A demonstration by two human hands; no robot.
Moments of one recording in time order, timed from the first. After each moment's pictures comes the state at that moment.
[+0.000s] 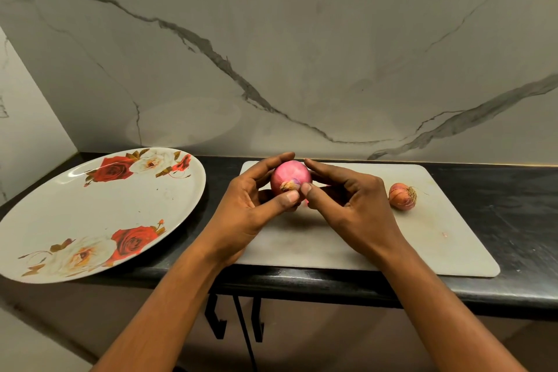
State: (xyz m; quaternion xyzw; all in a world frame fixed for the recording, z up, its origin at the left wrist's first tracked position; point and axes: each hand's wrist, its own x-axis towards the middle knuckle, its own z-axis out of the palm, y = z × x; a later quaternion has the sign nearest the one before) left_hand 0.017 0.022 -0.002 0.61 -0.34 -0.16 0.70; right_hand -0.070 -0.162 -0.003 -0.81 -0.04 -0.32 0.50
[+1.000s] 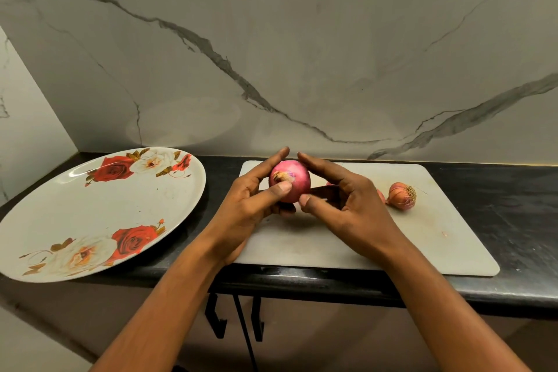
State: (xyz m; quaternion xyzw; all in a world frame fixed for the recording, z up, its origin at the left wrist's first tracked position) left_hand 0.019 0.020 -0.001 0.60 -0.31 -0.19 0.71; right_hand -0.073 -0.163 0.001 -0.81 -0.06 -0.23 0.54
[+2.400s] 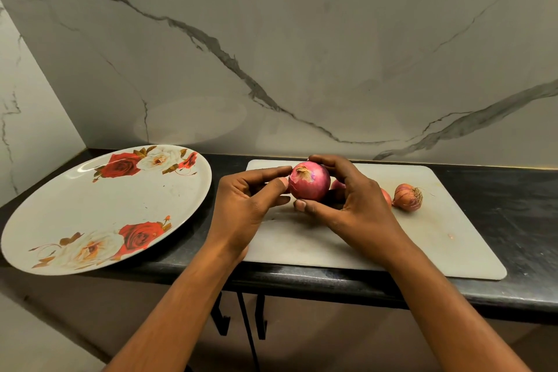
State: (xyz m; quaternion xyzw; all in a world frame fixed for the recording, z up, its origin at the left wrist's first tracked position) left_hand 0.010 0.018 -0.003 0.62 -0.25 -0.04 0.74; right_hand -0.071 -0.163 -0.001 -0.85 -0.03 -0.25 0.45
